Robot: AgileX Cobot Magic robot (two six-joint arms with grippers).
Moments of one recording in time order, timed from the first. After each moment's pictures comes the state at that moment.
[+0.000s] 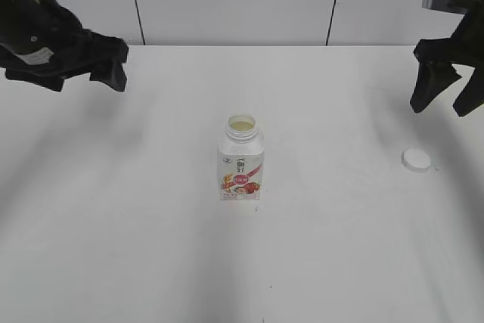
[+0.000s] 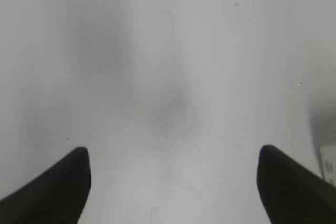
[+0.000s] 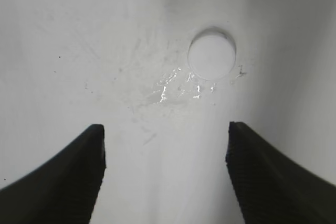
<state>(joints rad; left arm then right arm) -0.28 1.69 -1.21 0.08 0.66 -0.20 0.01 1.94 -1.52 0.26 1.21 -0.21</state>
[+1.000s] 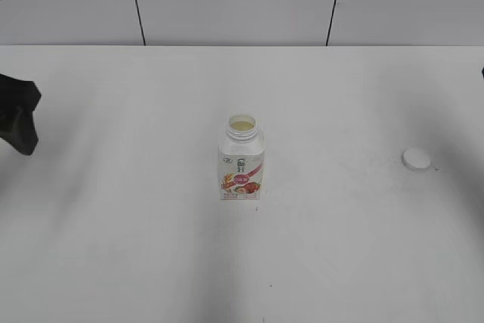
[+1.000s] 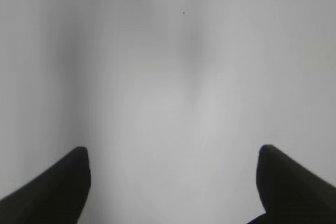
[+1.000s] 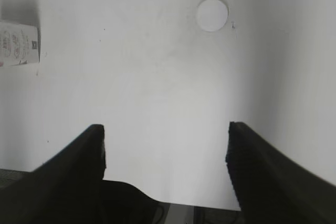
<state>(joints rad) -0.18 1.48 -1.08 0.11 1.07 -0.19 0.01 1.41 -1.26 0.26 1.22 -0.13</state>
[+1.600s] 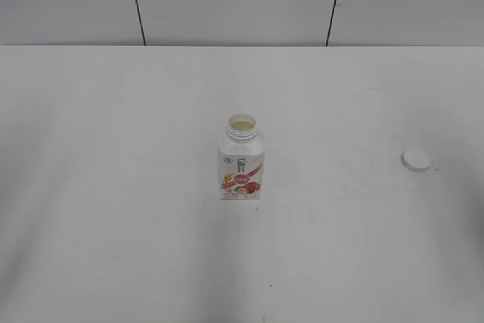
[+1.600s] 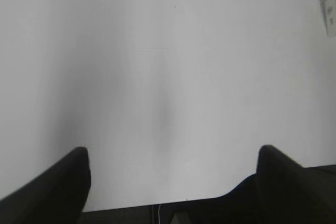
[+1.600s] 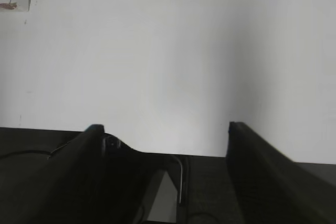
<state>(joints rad) -0.18 0.75 -0.75 0.09 1.07 -0.19 0.01 0.89 -0.90 0.19 1.22 -0.13</state>
